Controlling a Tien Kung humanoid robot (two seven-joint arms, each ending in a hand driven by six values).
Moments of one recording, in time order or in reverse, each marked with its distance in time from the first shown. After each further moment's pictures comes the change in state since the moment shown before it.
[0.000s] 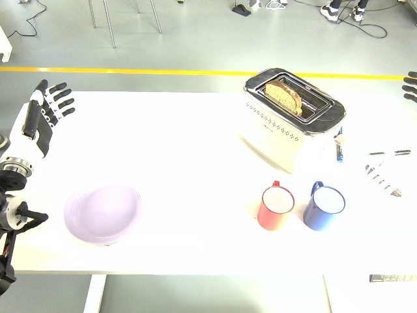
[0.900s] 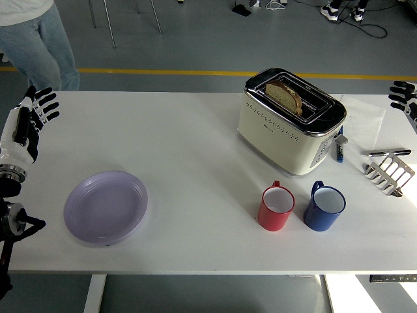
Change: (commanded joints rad) left arm 0.039 -0.006 0.001 0.064 0.041 0.114 -0.129; right arm 0.010 0.029 -0.066 -0.064 -0.010 0.012 -0.002
